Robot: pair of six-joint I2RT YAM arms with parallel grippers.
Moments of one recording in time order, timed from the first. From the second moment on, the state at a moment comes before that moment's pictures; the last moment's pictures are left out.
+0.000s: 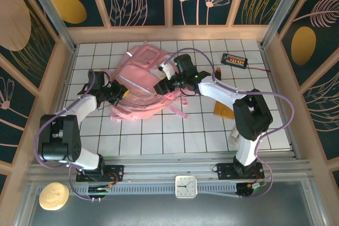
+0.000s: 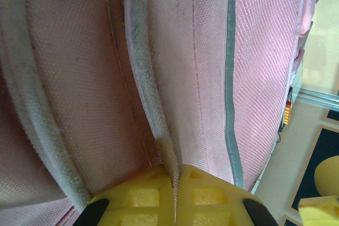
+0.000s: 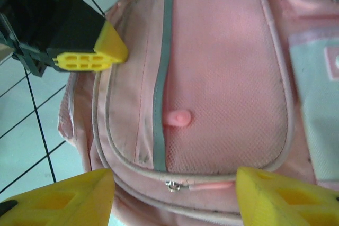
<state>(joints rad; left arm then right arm) -0.04 1.49 0.81 -0.18 0.54 -1.03 0.65 1.81 1.34 -0.20 -0.51 -0.02</state>
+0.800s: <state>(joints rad) -0.04 1.42 0.92 -0.16 0.59 -1.14 0.55 1.73 1.14 0.02 -0.73 -0.23</state>
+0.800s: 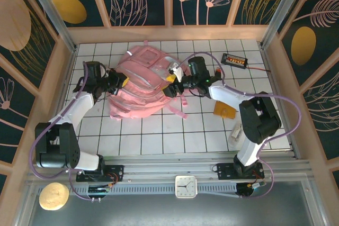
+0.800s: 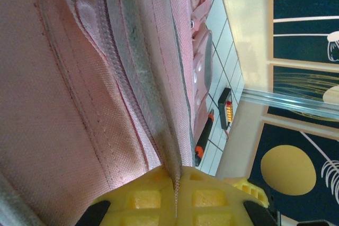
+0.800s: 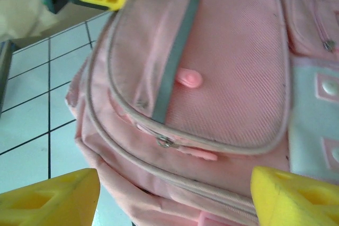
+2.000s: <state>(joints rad) -0.11 1.39 0.92 -0.13 0.54 -1.23 0.52 1.97 1.12 0.35 -0.79 -0.18</state>
